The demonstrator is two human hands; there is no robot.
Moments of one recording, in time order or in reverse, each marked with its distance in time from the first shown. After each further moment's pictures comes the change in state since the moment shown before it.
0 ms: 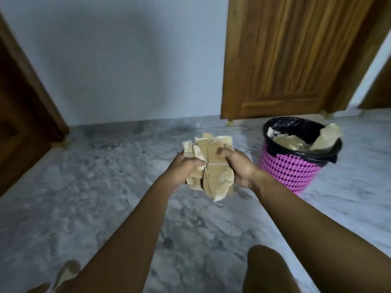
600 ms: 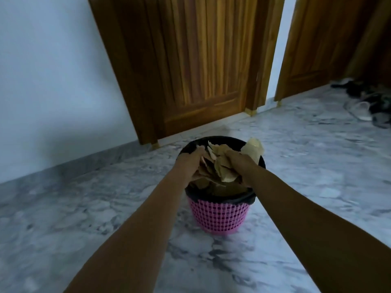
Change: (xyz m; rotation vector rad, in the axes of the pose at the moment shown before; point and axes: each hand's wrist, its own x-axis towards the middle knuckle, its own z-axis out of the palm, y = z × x) left_hand 0.293 0.134 0.333 0.023 -0.209 -0.119; right_hand 0.145 -0.094 -0.367 -0.125 0.579 0.126
